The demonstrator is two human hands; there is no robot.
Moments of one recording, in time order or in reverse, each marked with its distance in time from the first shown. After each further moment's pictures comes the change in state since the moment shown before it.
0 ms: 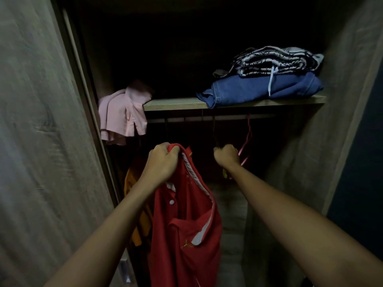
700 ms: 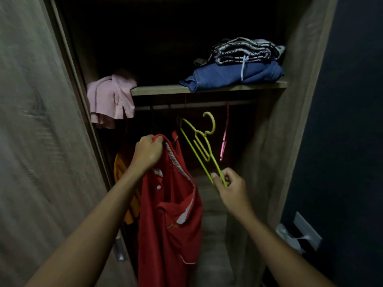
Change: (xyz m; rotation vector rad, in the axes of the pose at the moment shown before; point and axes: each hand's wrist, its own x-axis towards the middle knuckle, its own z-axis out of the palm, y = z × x) left_hand -0.025 -0.013 -0.002 -0.021 -0.018 -0.089; right_hand -0.189 0.104 -0.046 0.268 0.145 -0.430
